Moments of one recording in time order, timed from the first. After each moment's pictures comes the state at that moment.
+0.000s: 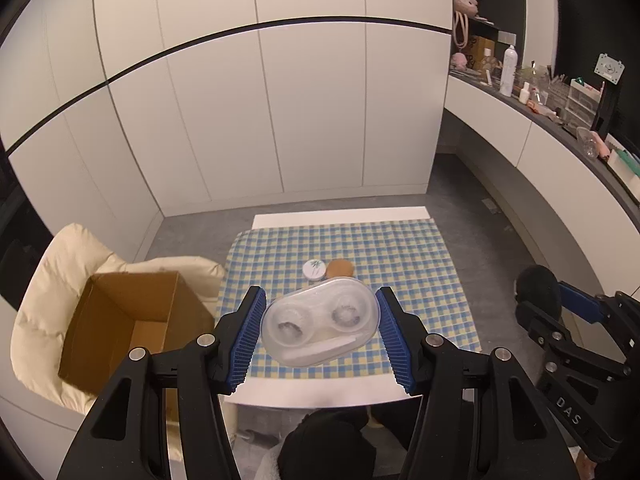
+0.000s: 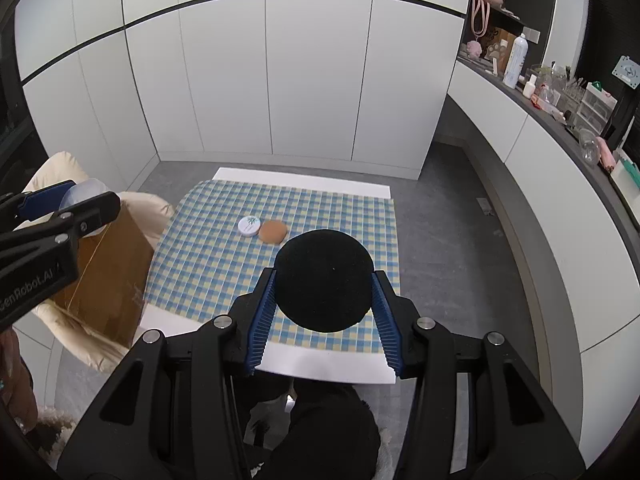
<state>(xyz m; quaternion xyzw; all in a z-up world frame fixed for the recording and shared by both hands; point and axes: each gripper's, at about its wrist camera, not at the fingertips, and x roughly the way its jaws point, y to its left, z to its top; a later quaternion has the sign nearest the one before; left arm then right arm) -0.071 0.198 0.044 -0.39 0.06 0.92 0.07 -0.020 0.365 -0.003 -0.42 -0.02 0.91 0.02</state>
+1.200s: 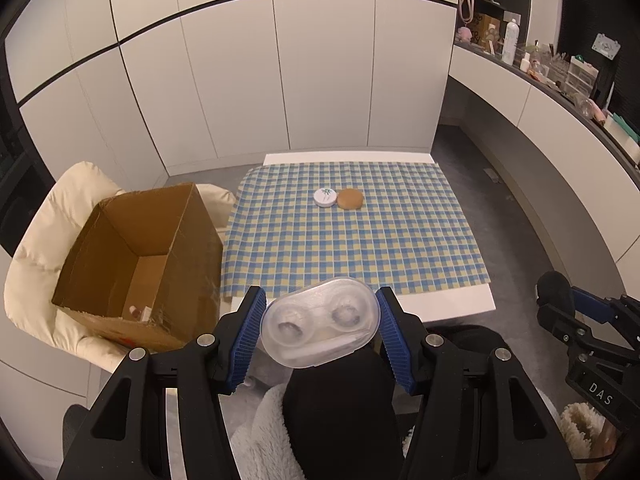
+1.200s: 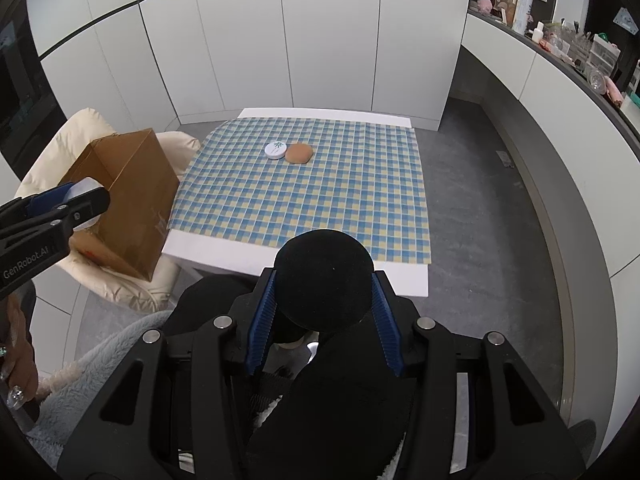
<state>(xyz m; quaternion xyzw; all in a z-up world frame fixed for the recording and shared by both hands) 0.020 0.147 -0.026 -0.44 0.05 0.90 0.07 0.079 0.360 -0.064 -0.47 0.01 0.88 -0.01</state>
